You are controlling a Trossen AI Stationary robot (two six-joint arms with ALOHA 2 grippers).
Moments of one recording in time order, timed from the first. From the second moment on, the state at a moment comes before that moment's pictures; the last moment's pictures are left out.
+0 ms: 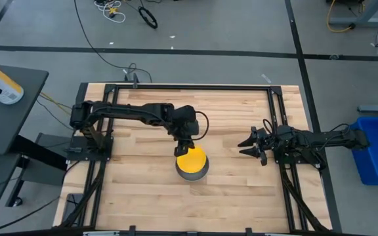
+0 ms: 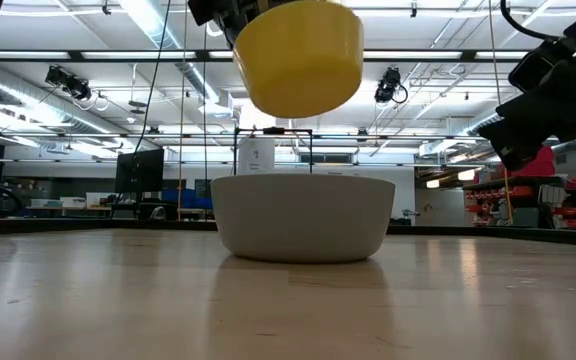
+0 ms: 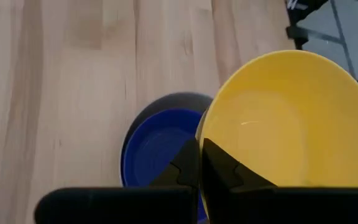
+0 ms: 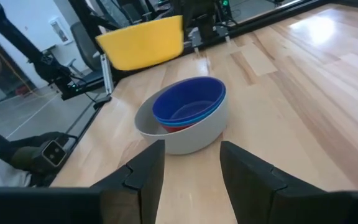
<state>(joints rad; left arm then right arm) 0.09 1.75 1.44 -0.58 0.37 -0.07 0.01 0.25 0.01 0.03 -0.15 0.35</state>
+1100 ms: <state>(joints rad) 0.09 1.93 1.43 -0.58 0.28 0.01 0.01 0.26 0.01 0.05 -0.20 0.36</state>
